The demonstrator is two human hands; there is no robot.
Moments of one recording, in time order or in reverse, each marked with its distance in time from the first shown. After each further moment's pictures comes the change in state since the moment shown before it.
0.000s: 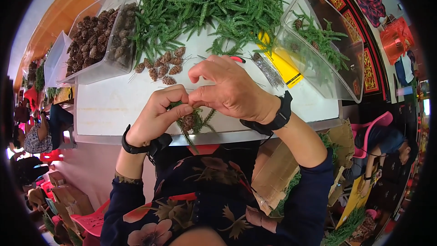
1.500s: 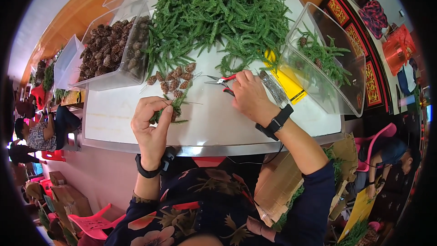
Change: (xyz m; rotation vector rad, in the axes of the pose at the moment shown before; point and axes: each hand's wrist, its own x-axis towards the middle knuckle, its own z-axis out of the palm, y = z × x) left_hand -0.022 -0.005 0.013 0.460 0.894 0.252; right_hand -0.051 0.062 0.028 -0.611 -0.244 0.476
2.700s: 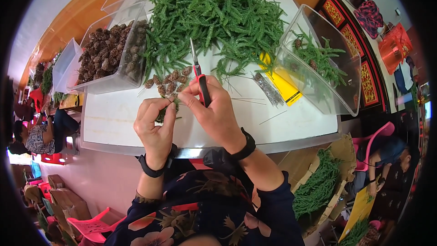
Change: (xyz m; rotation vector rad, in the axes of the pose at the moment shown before) left_hand -0.002 0.003 0.016 0.109 0.083 0.038; right_hand 0.023 -0.105 -0.046 1.226 0.384 0.270
